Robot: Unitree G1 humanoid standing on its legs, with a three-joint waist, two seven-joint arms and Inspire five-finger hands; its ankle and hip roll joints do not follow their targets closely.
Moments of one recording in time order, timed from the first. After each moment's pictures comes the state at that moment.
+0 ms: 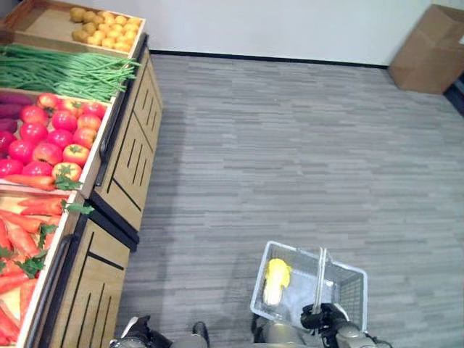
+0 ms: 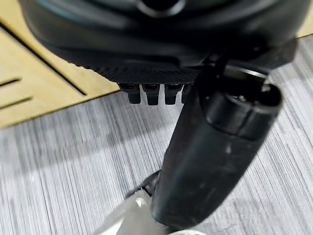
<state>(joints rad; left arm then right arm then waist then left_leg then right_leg) -0.06 0.29 -0.19 1.30 0.04 0.03 0.13 -0.07 -0.24 0.19 1.27 0.12 -0.02 -0.06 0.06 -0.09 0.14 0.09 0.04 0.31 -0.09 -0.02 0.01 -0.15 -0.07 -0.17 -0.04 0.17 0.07</state>
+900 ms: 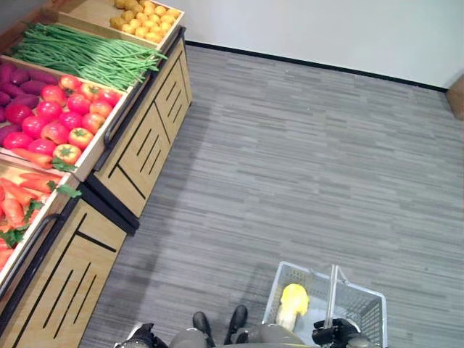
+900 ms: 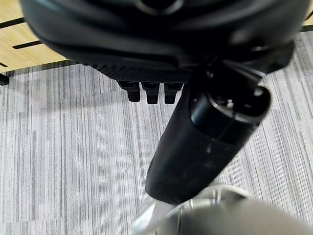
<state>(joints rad) -0.08 0.26 -0.17 1.35 0.06 0.05 0.12 -0.04 -0.28 0.17 1.31 0.11 0.02 -0.05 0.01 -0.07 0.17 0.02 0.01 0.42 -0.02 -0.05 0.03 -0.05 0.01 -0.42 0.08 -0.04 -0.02</state>
